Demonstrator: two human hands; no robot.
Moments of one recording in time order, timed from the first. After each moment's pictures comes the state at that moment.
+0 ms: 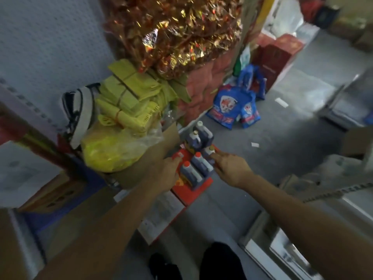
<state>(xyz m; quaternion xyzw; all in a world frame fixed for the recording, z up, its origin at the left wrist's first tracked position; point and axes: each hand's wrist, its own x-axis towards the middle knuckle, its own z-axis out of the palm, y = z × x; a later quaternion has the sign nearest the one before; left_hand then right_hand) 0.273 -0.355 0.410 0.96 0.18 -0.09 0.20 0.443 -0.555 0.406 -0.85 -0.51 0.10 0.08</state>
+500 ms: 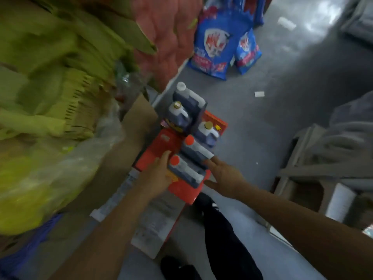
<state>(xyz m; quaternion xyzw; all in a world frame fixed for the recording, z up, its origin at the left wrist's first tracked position) 0.422 -0.271 0.090 0.90 0.19 -0.22 0.33 0.531 -0.520 0.082 -0.86 -0.39 0.30 0.12</state>
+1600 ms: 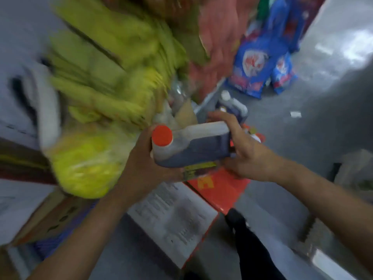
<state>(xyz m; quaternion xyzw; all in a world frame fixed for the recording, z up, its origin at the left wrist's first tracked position) 0.311 -0.191 0.253 0.82 0.24 0.09 0.52 0.486 -0.407 0.256 -0.76 -0.45 0.24 0.41</state>
